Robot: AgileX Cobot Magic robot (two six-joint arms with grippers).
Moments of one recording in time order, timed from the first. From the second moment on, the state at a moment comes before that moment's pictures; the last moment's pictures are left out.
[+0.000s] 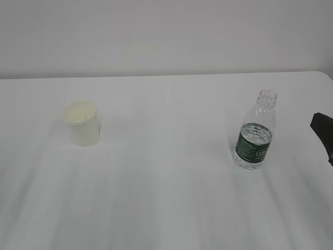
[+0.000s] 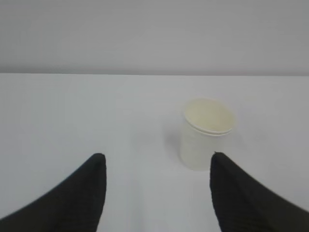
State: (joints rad) left arm -0.35 1.07 -0.06 -0.35 -0.75 0.10; right arm 0.15 1.00 -0.16 -0.07 -0.52 0.07
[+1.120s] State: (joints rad) left arm -0.35 1.07 0.00 0.11 -0.75 -0.08; right arm 0.15 1.34 0.01 -0.23 -1.06 0.03
